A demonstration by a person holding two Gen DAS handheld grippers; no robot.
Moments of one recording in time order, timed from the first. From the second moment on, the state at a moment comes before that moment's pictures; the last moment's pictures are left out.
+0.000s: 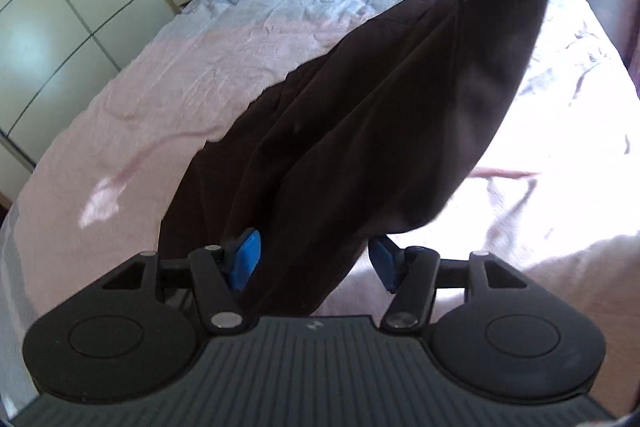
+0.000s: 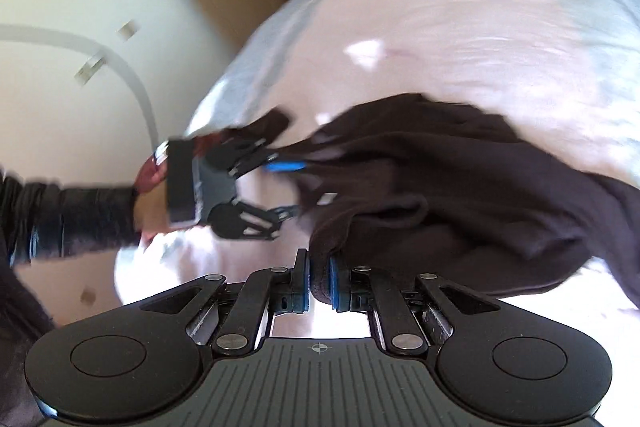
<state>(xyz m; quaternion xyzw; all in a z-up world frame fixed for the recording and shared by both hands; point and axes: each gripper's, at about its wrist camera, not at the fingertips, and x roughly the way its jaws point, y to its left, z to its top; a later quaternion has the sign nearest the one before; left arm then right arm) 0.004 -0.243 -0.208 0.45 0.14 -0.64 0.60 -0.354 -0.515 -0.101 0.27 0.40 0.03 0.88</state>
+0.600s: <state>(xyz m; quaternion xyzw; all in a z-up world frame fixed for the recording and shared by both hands) -0.033 -0.147 -0.196 0.34 0.43 -0.48 0.68 -0.401 -0.530 -0.242 0.23 0.48 0.06 0.84</state>
